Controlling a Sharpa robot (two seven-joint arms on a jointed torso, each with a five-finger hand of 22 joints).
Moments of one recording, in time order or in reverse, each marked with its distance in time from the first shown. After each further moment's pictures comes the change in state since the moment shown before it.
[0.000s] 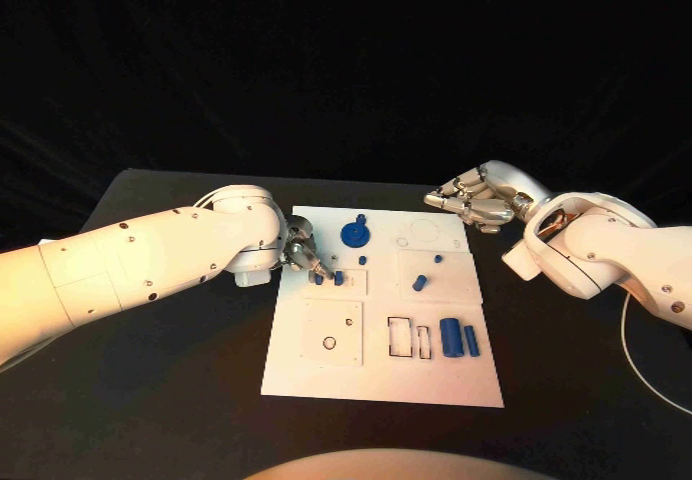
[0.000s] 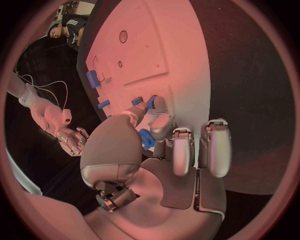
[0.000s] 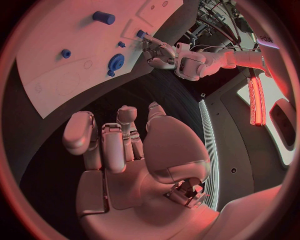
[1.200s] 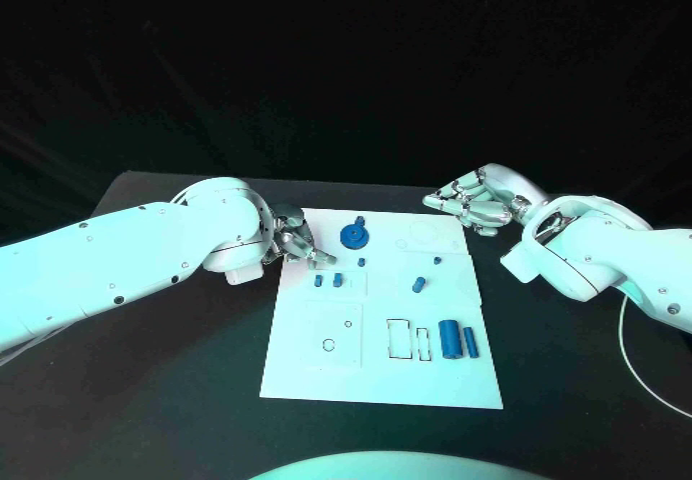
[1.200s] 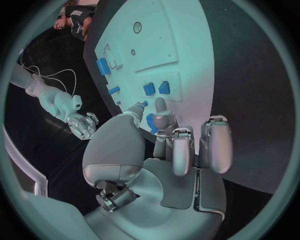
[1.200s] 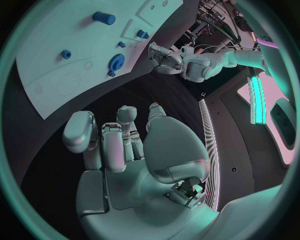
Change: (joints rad) left arm 0.000 -0.086 0.055 0.105 0.033 -0.094 0.019; left_hand 0.009 0.074 -0.258 0.107 0.000 -0.064 0.023 0.007 0.018 -0.074 0.010 -0.122 -0.131 0.004 -0.003 0.000 0.000 0.017 0.004 -0.004 -0.120 0.001; right arm -0.006 0.002 0.000 -0.006 0.009 -0.003 0.006; right_hand -0.009 0.015 -0.021 -0.001 -0.011 0.000 0.000 0.000 0.000 -0.007 0.000 0.000 -0.006 0.000 0.000 -0.008 -0.009 0.000 -0.007 0.000 -0.011 -0.012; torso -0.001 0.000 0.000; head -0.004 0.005
